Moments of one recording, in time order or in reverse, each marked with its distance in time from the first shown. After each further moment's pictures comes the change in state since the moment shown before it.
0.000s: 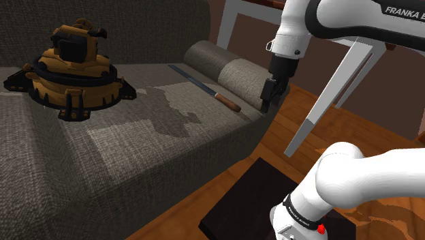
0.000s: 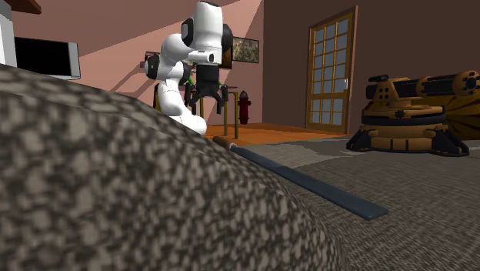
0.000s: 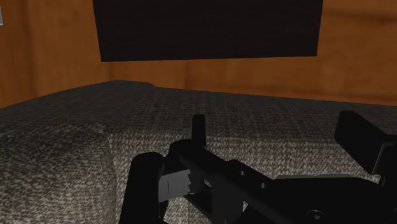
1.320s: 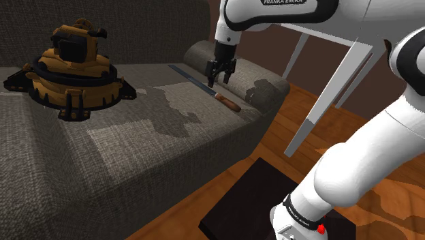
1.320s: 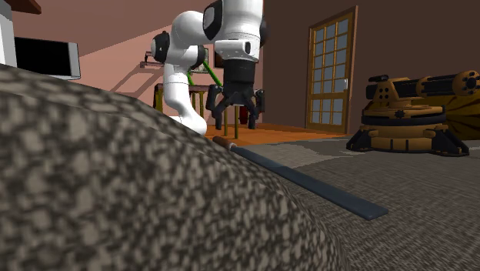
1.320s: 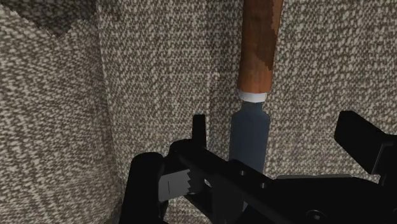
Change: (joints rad) arm -0.052 0.660 0.027 0.452 -0.085 0.289 0.071
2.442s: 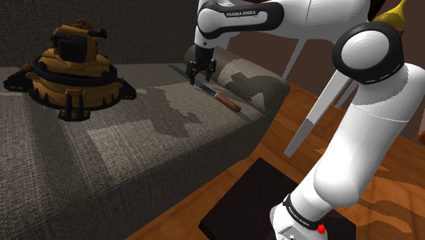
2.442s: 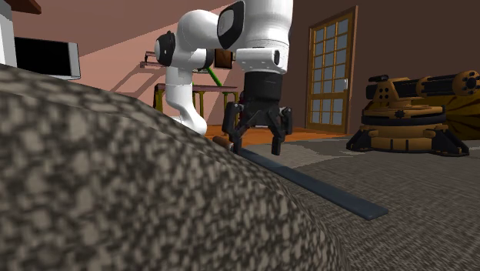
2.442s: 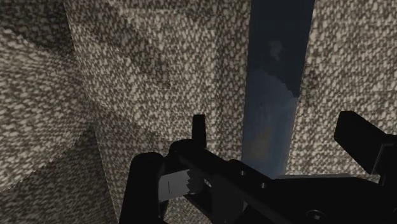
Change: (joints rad) arm -0.003 0.323 -0.002 0.275 -0.056 0.083 0.048
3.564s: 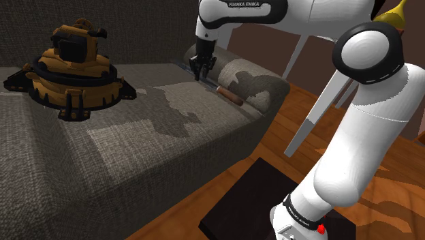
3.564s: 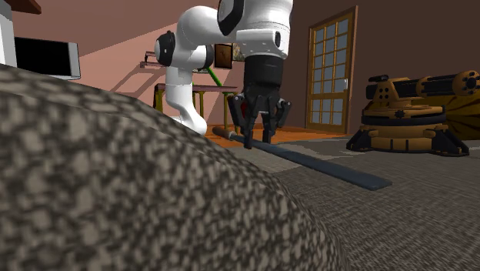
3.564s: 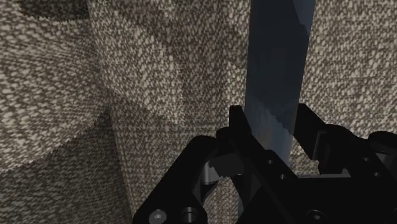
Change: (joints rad) arm 0.001 0.000 0.001 0.073 0.001 -0.072 -0.005
